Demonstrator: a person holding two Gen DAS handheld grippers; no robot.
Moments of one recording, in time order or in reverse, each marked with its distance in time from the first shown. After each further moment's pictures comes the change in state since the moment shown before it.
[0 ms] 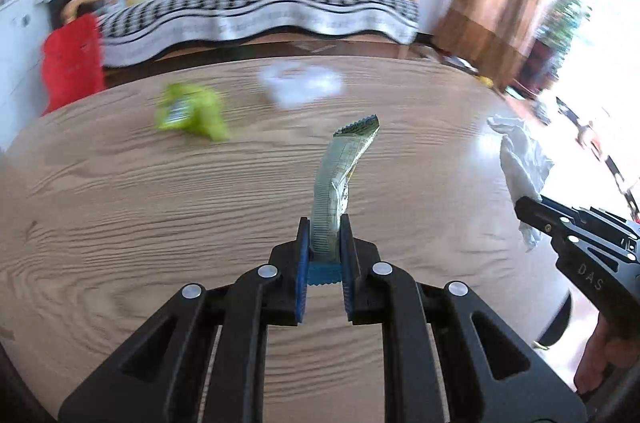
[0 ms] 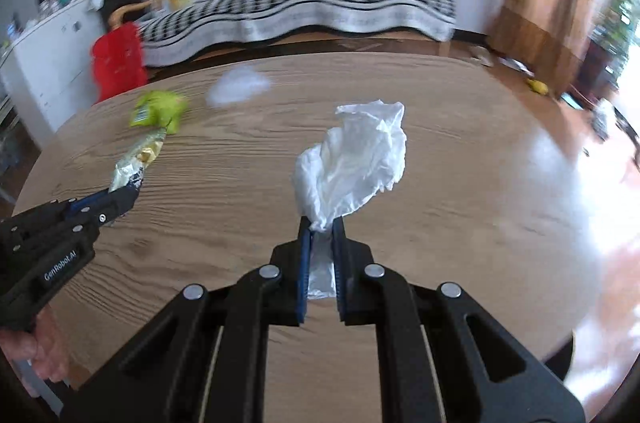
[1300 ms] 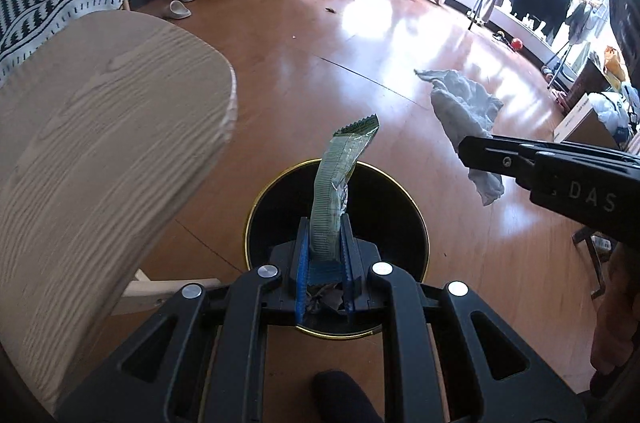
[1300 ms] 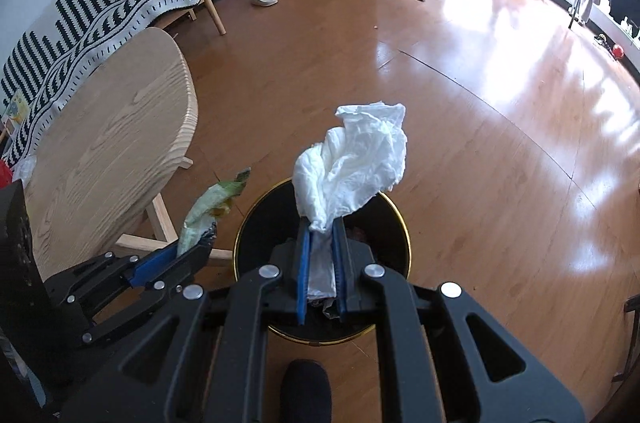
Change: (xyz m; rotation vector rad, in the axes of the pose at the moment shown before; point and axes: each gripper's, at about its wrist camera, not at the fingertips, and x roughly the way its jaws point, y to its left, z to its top) left arm 0.088 -0.430 -0.119 0.538 0.228 -0.463; right arm -0.118 -0.397 -0.204 0.567 0.141 -0.272
